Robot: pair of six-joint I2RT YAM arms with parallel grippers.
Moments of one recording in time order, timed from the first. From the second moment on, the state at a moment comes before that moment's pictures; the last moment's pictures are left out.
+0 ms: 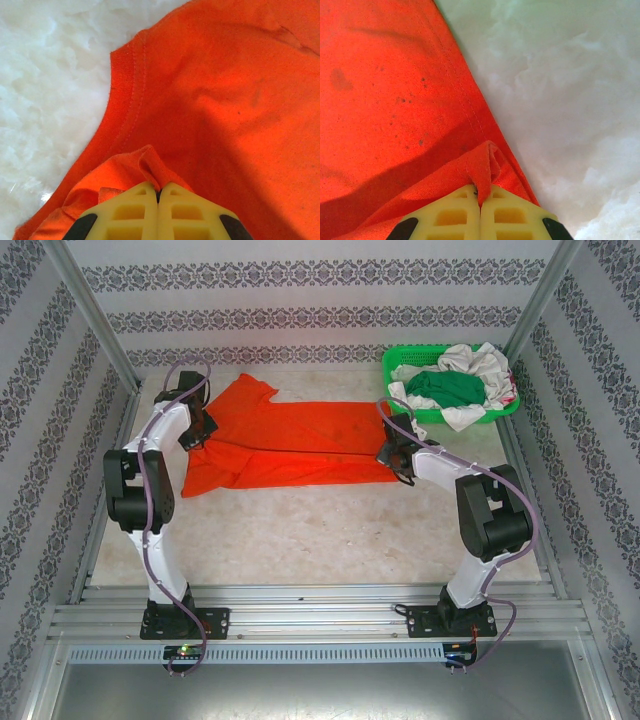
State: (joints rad) left arm 0.03 2.00 1.65 -0.86 -0.16 -0.66; right arm 0.28 1.77 1.08 -0.30 0.19 0.81
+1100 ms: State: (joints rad) left arm 0.03 1.43 0.94 -0.69 -0.15 -0.79; right arm 0.57 1.73 1.01 -0.18 0.13 0.67
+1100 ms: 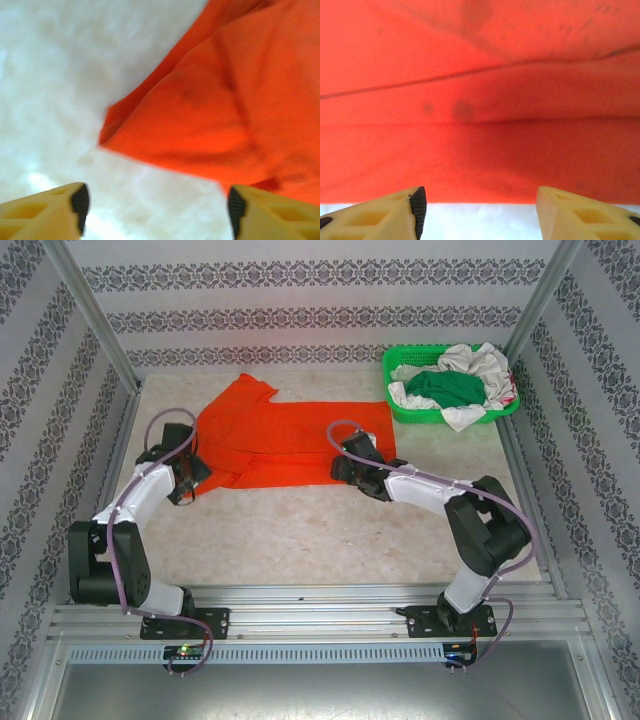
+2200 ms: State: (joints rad) left arm 0.21 1.69 0.94 -0.49 -0.09 -0.85; right arm 0.41 1.84 1.04 -0.26 0.10 0.76
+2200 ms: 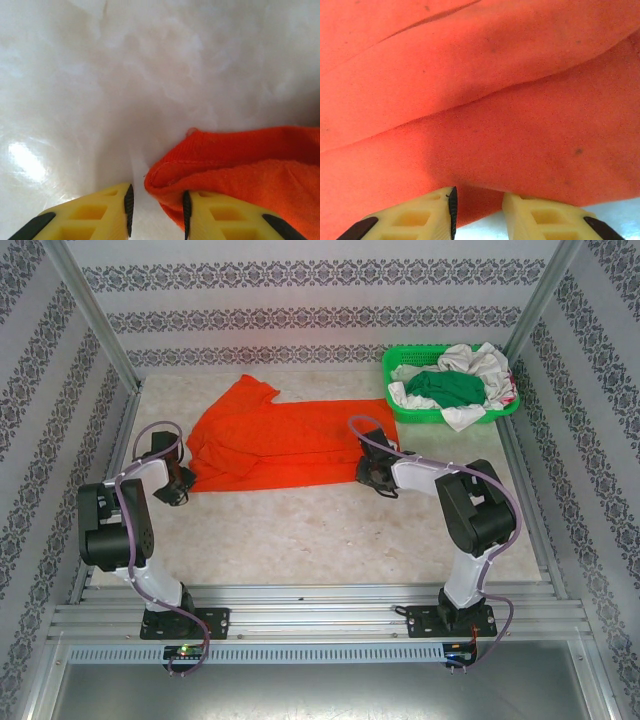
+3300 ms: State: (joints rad) left arm 0.11 1.73 0.97 -0.40 0.03 -0.84; right arm 0.45 1.91 1.11 -0.23 0.10 0.71
